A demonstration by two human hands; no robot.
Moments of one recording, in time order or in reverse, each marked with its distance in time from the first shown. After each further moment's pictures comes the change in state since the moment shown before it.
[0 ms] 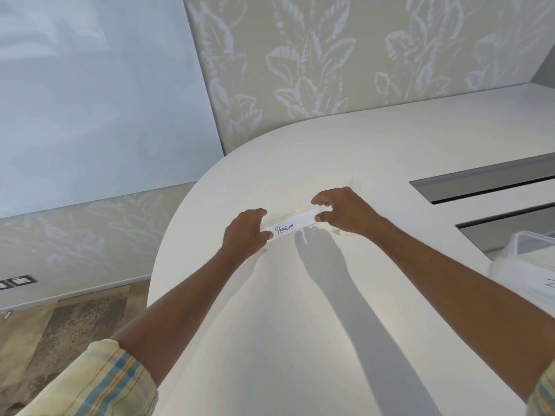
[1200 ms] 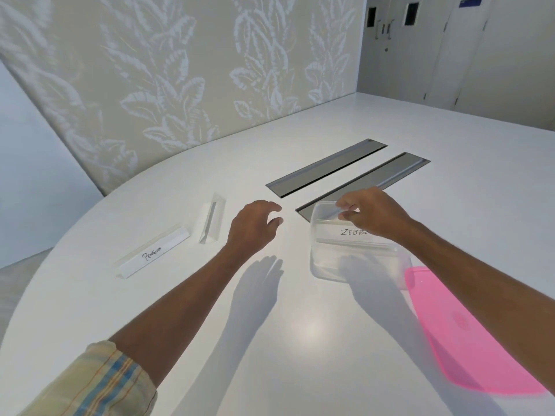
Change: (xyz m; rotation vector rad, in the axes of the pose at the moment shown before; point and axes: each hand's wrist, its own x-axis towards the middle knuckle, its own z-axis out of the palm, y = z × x) left_hand -0.093 0.337 0.080 -0.170 0.095 0.529; right_hand -0.312 0.224 -0.186 -0.145 0.404 0.270
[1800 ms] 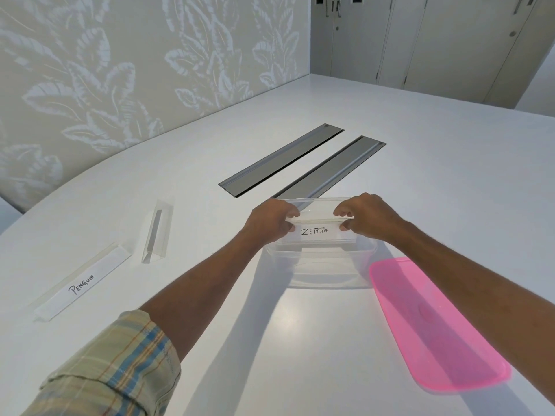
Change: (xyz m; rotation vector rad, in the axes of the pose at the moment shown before) left_hand 0.087 0.077 0.105 0.155 -0.396 0.259; right_hand -0.001 0.102 0.003 -0.227 -0.150 0.116
